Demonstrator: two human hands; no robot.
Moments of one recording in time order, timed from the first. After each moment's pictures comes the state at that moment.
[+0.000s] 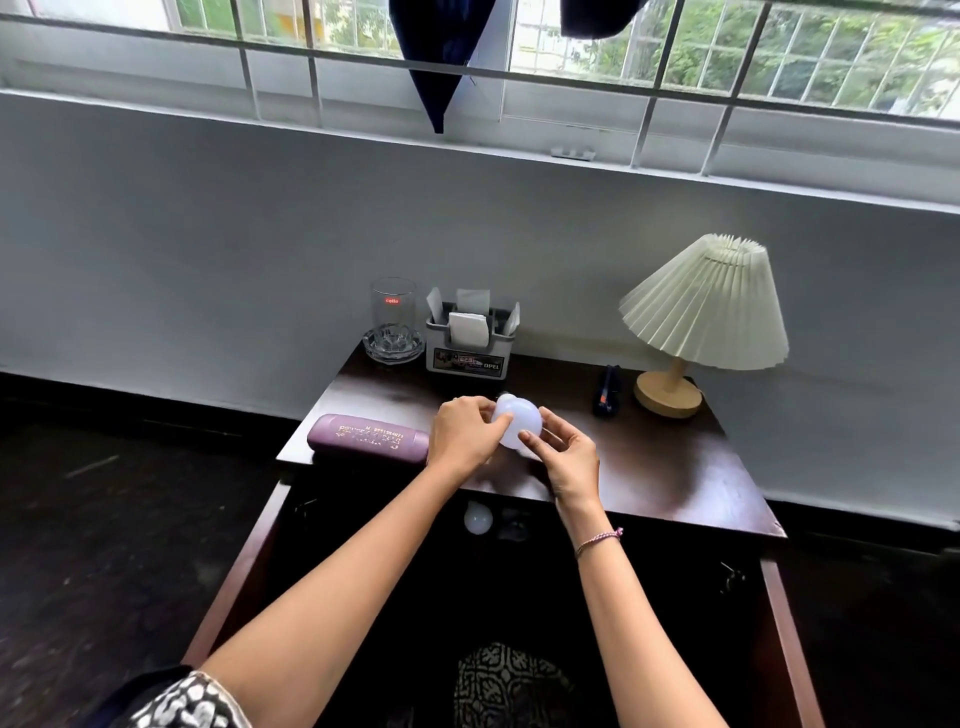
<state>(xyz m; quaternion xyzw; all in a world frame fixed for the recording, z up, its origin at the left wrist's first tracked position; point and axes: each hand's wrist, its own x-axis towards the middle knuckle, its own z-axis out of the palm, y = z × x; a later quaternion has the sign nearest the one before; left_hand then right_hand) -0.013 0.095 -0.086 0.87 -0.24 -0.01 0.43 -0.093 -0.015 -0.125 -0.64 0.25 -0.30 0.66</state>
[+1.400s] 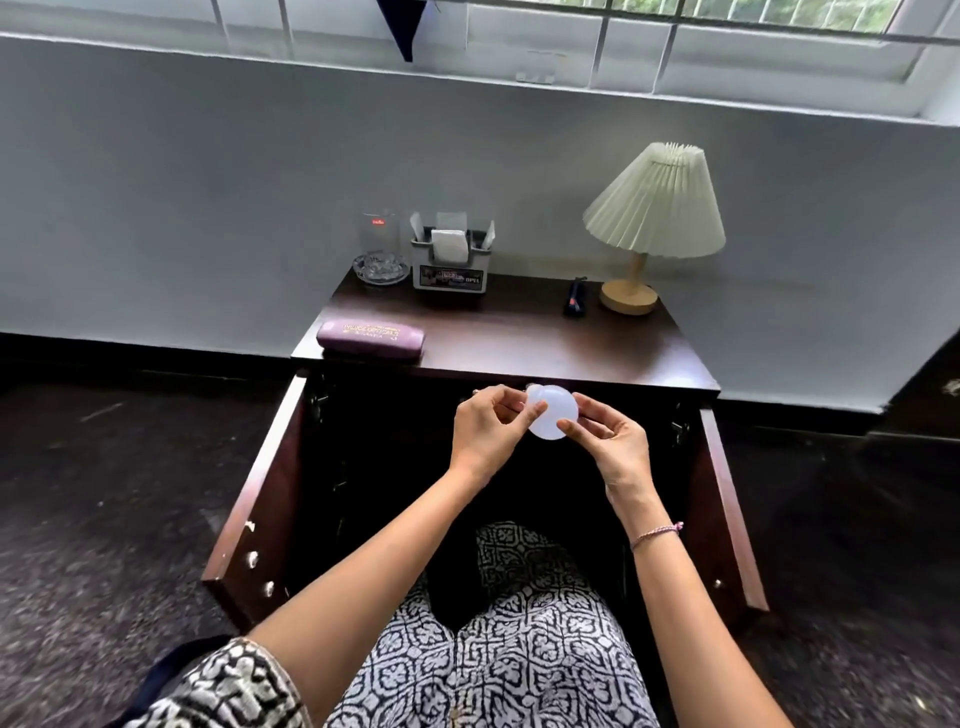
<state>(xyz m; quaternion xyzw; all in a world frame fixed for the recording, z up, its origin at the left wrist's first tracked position) -0.152 0.149 -0.147 0.76 -0.30 -0.03 0.58 -0.263 0.029 -0.155 -0.63 0.25 -0.30 0.67</state>
